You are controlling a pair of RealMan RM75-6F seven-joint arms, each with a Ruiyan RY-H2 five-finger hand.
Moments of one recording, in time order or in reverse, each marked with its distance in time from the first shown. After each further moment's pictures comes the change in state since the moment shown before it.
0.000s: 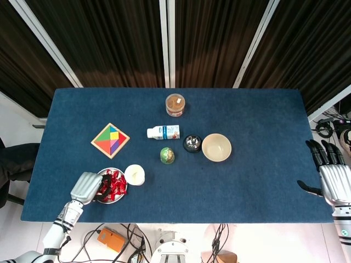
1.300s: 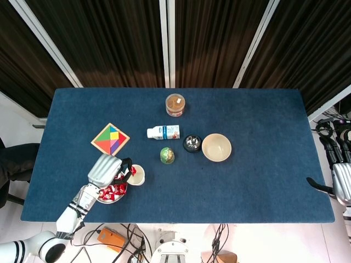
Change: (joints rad) left arm -0.160 0.045 -0.117 -0.209 -0.047 -0.046 0.111; right arm -0.016 0.038 0.021 -0.003 0.028 0.028 0.043
